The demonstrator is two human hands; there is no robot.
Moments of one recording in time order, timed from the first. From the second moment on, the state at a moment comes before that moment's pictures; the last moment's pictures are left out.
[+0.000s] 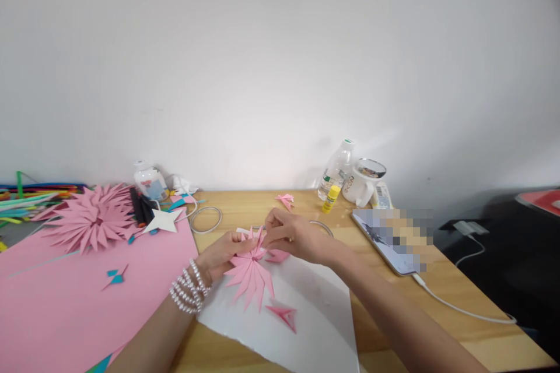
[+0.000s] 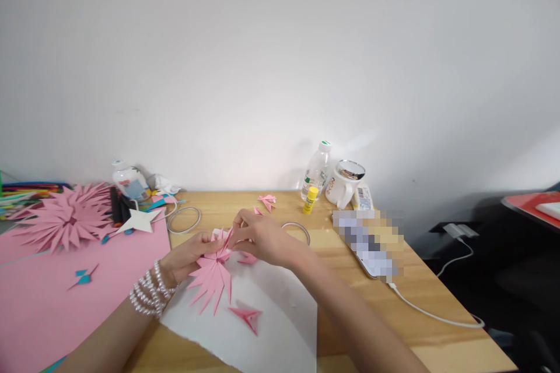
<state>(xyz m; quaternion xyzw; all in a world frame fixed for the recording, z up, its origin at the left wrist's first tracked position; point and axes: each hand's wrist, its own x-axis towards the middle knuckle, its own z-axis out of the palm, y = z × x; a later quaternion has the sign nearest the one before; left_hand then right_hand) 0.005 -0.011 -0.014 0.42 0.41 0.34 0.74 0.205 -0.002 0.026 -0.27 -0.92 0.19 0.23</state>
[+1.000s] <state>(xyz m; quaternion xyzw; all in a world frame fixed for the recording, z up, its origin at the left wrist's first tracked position) 0.003 -0.011 -0.019 0.41 0.33 0.27 0.81 0.200 -0.003 0.049 -0.18 -0.97 0.13 0.13</state>
